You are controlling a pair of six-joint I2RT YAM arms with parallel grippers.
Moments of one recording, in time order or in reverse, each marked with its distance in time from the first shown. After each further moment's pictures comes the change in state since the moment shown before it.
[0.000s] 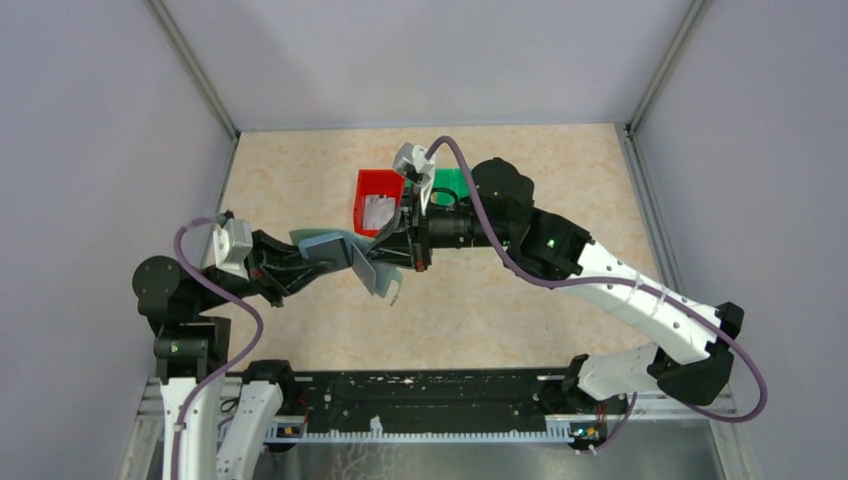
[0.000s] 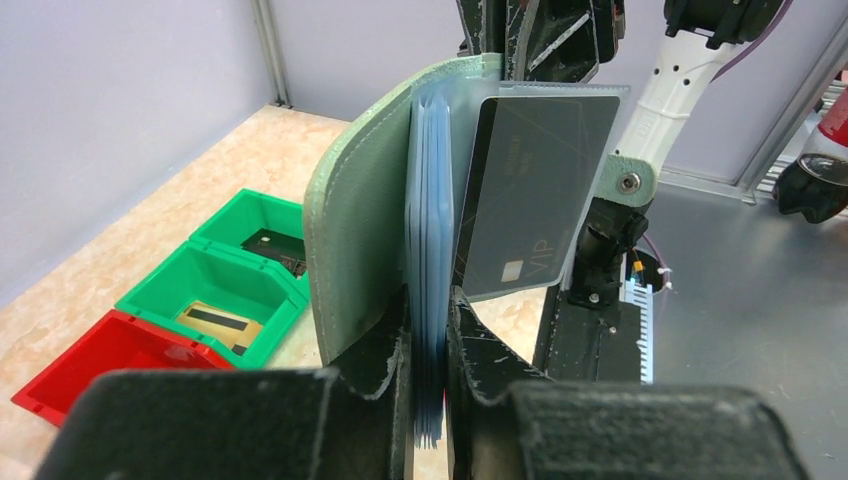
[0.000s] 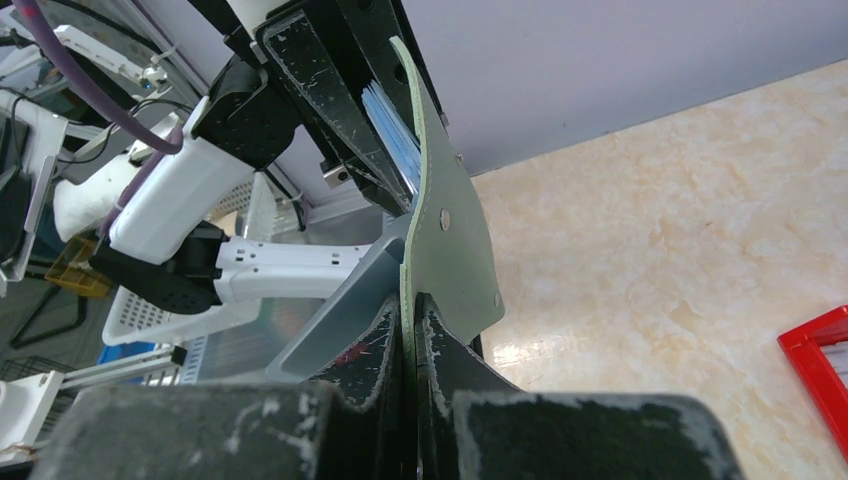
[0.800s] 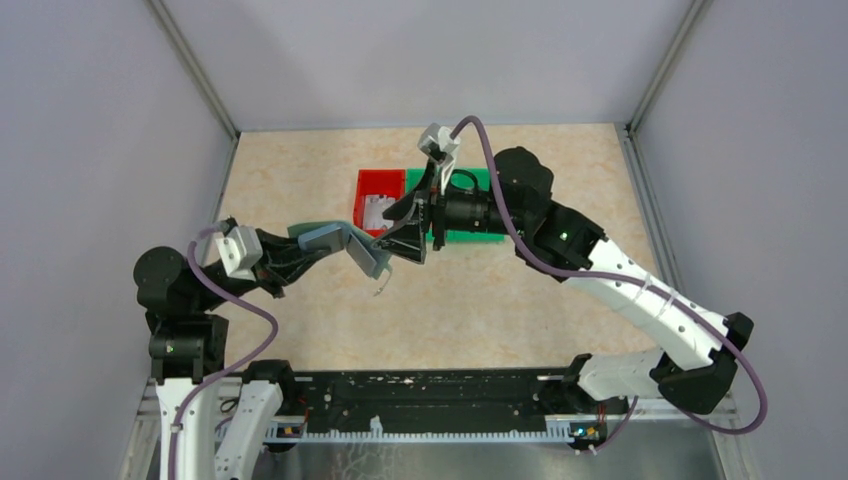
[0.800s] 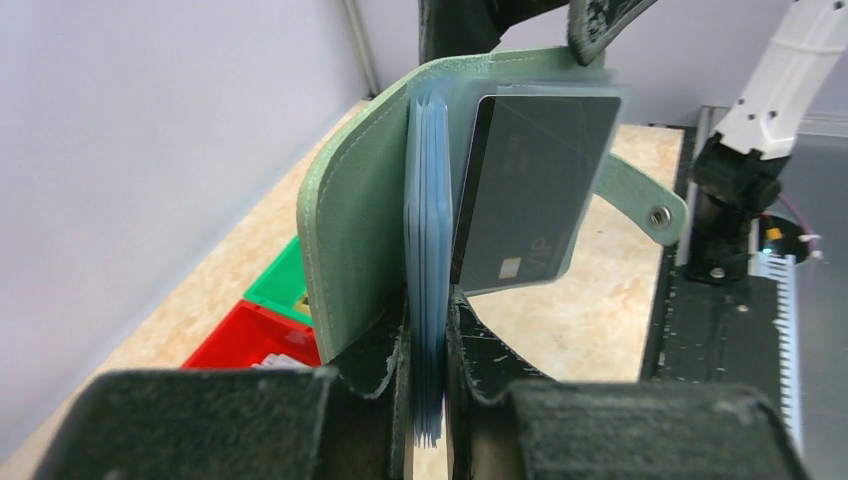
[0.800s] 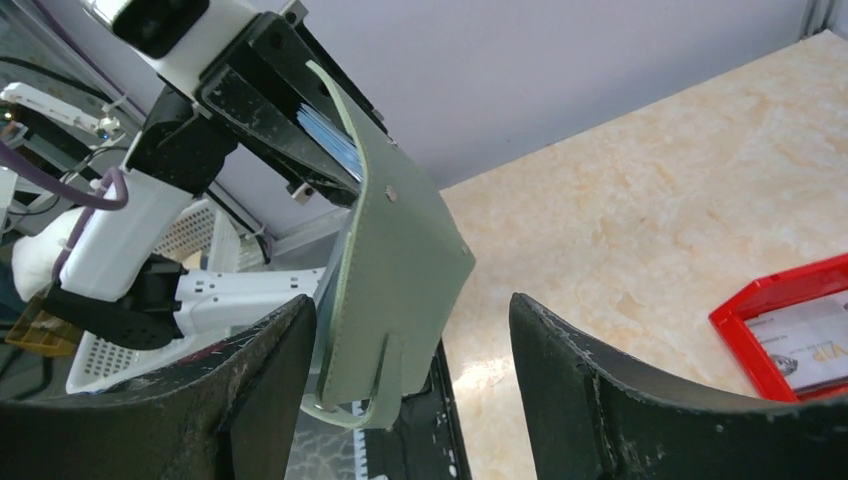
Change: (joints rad) left arm 0.000 0.018 0.049 -0.159 -0.081 0.314; right arm -0.117 -0.038 -0.037 0.018 0.003 0.027
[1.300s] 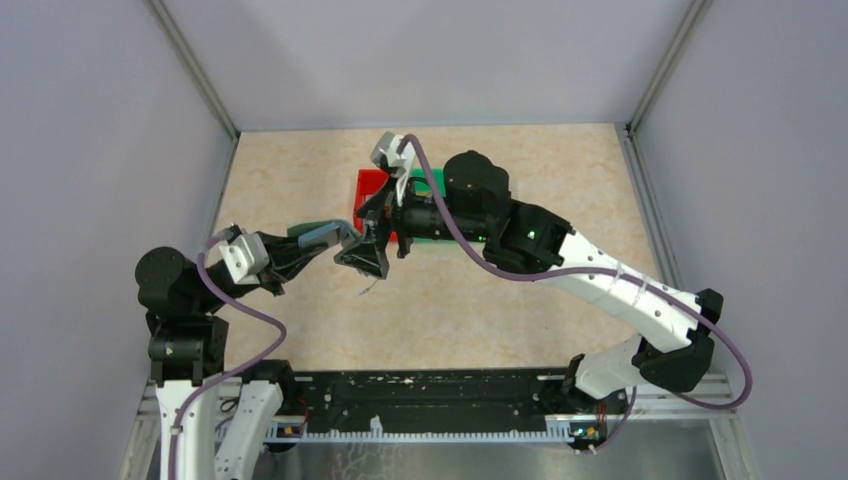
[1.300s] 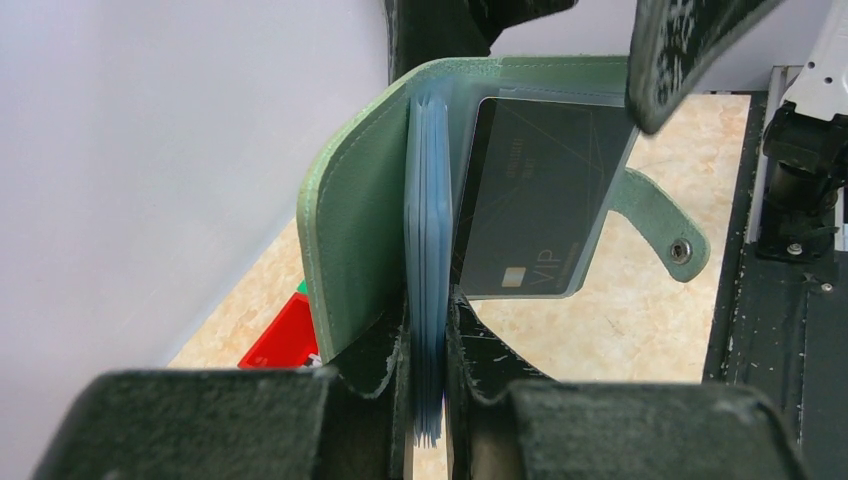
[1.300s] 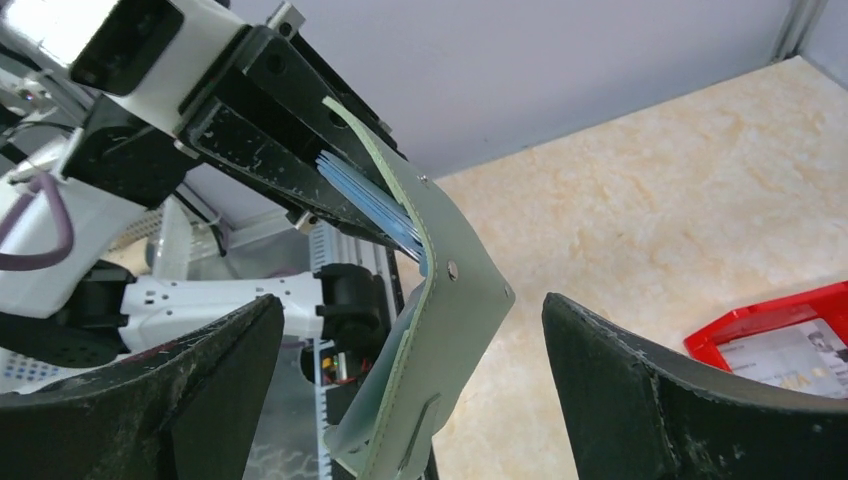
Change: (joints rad) left arm 0.000 -0.009 0.000 -0.048 -0.061 0.174; right arm 0.141 0.132 0.160 -0.068 0.155 -0.105
